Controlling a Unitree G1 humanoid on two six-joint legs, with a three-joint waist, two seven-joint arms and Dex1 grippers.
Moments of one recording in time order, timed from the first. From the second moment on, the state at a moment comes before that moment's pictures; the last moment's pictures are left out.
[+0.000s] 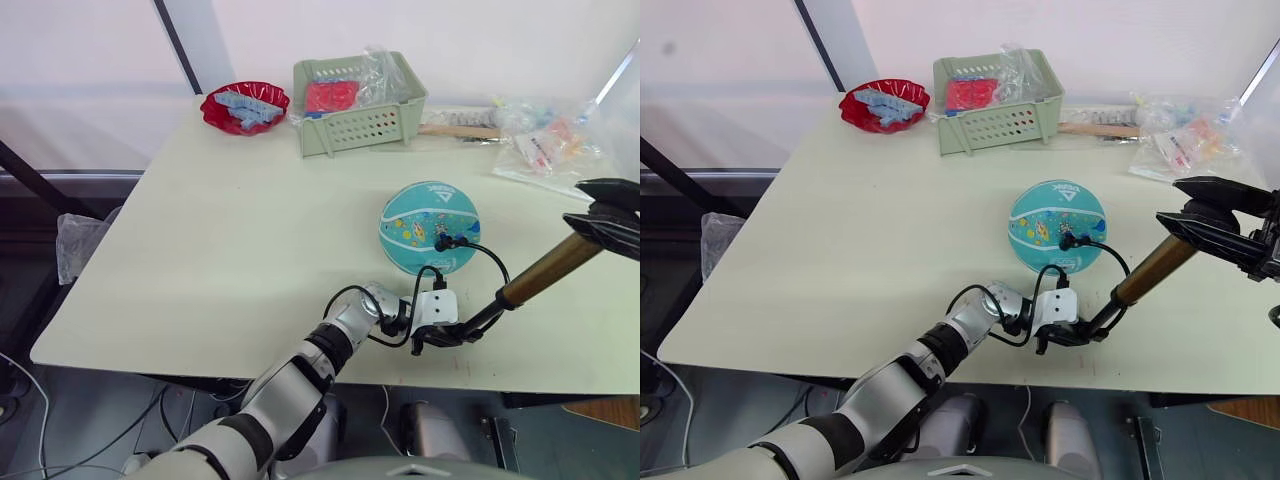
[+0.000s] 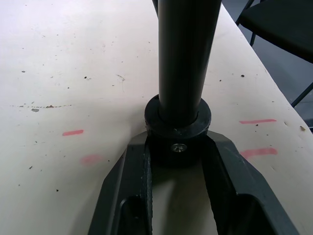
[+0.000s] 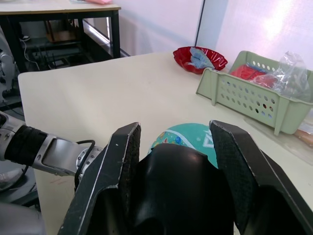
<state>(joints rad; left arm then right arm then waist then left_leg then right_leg) -0.70 -0.09 -0.56 0.94 0.18 -0.16 -0.99 0.07 -1.03 -0.78 -0.54 1.07 0.67 0.95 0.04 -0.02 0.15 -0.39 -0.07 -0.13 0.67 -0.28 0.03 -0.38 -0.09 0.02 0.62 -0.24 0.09</state>
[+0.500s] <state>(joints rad) -0.70 -0.08 -0.56 0.96 0.18 -0.16 -0.97 0.19 -0.81 -0.44 -0.56 0.70 0.35 0.95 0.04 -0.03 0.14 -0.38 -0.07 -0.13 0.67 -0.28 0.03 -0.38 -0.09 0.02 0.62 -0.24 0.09</state>
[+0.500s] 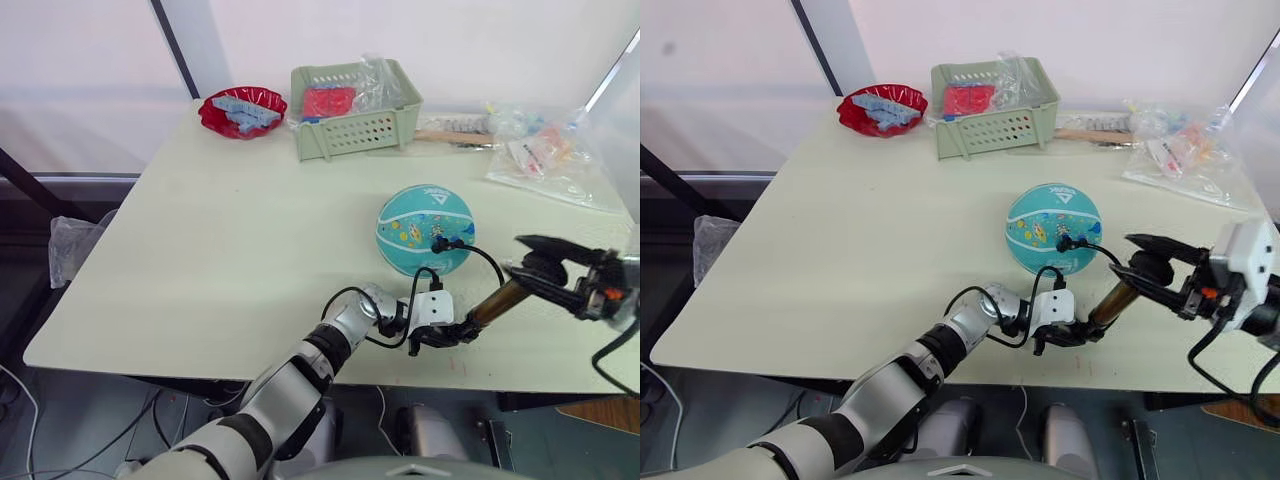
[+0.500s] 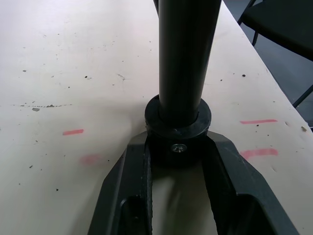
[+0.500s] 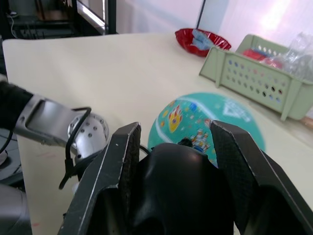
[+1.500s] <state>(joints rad) -0.70 -0.09 -0.56 0.96 0.18 -0.17 -0.98 0.16 -0.96 -0.67 -0.55 0.98 0.53 0.93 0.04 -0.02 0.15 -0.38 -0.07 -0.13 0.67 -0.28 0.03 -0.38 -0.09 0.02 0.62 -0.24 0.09</state>
